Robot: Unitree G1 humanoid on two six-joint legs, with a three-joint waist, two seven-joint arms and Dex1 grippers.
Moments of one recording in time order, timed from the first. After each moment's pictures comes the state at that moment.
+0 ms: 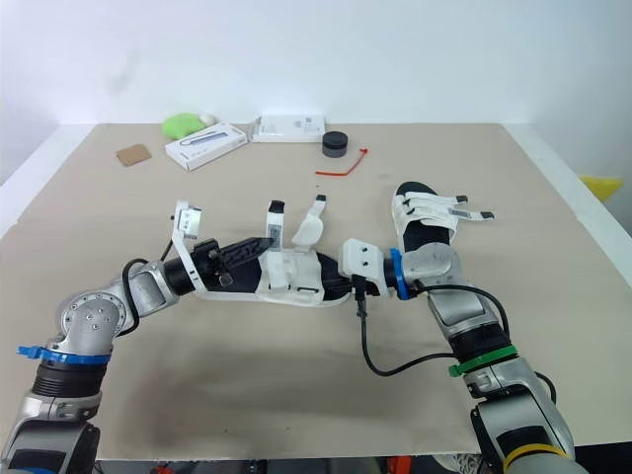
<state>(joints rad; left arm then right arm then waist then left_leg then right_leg) -0.45 0.44 0.05 -0.06 -1.14 0.87 -0.49 -0.62 -0.58 0.27 0.25 0.09 0.01 1.25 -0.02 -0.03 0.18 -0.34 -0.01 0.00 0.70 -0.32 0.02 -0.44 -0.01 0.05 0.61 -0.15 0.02</state>
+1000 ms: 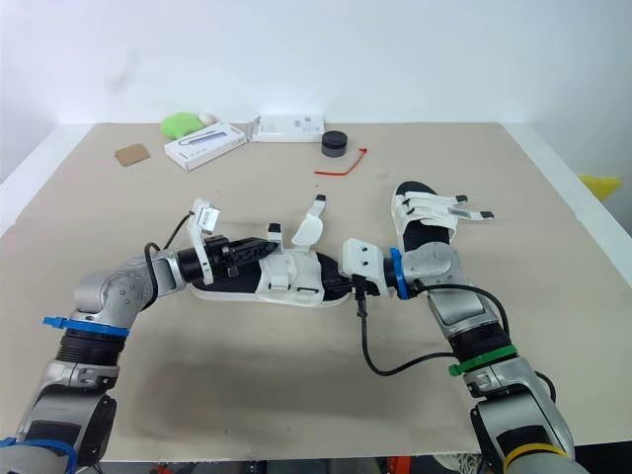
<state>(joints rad) -0.60 0.43 -0.02 0.15 -0.69 0.73 -0.76 -0.62 -0.58 0.27 0.25 0.09 0.02 1.25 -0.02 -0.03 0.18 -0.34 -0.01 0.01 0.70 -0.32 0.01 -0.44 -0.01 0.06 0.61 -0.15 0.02</state>
